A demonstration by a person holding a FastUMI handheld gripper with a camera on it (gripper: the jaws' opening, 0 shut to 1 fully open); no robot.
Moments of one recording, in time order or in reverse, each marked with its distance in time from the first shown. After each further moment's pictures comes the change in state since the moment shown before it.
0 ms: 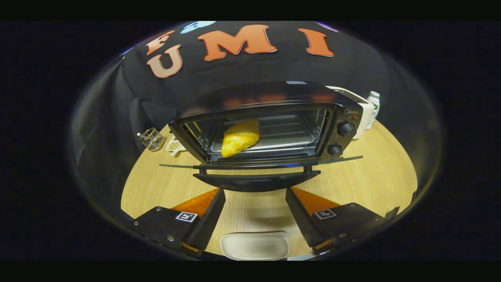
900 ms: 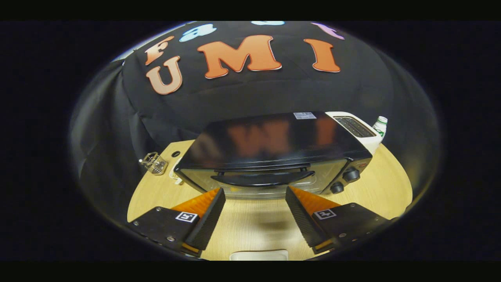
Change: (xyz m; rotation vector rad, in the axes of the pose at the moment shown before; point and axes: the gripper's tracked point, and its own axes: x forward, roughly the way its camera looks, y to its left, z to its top) arm -0.006 0.017 0.092 0.017 -0.157 0.023
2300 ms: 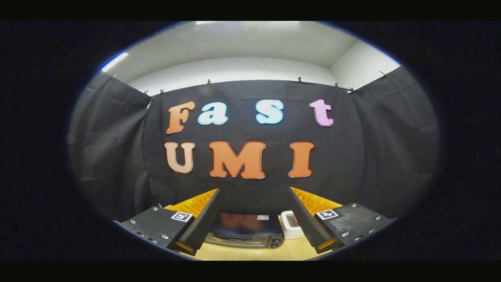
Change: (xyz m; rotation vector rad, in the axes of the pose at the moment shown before) arm -0.277 -0.035 0.233 -0.151 -0.755 -0.088
